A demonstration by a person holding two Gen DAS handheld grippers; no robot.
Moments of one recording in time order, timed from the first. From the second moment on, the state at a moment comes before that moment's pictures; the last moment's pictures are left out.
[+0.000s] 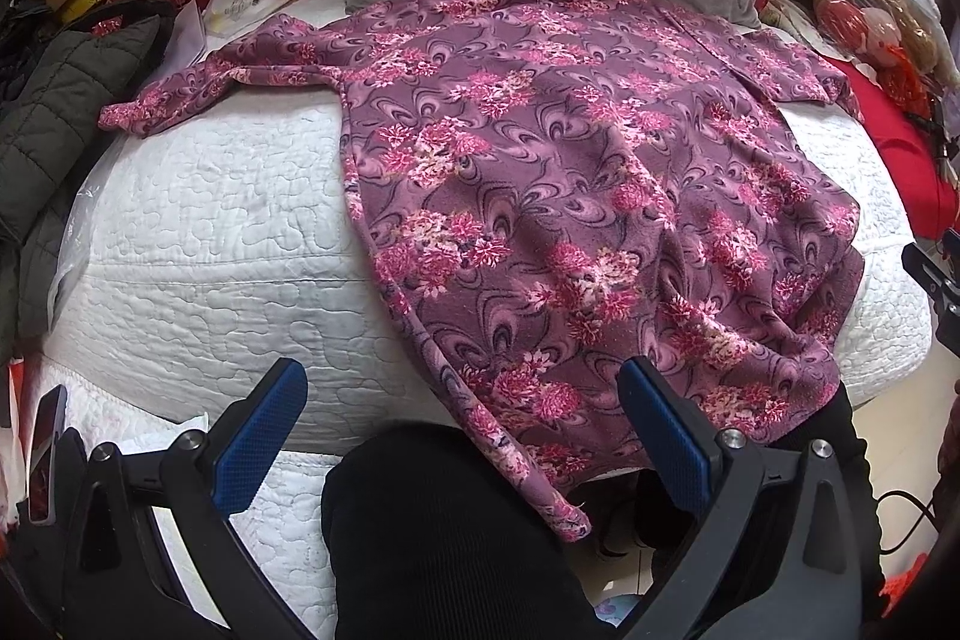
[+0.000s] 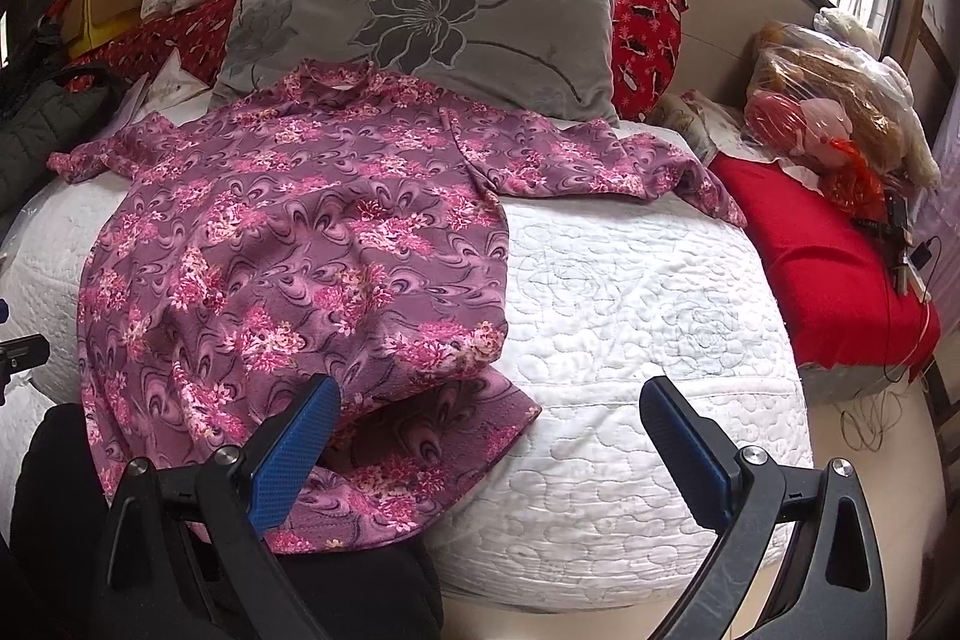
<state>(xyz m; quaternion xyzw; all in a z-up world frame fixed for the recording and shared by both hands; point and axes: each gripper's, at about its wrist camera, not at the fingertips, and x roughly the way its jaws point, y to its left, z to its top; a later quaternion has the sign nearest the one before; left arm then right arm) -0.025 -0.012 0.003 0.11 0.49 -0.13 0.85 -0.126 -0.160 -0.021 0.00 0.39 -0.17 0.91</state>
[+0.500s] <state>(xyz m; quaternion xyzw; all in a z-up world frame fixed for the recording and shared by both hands) -0.018 -0.009 0.000 0.10 0.50 -0.13 0.85 -0.123 -0.163 -0.021 0.00 0.39 -0.17 0.91</state>
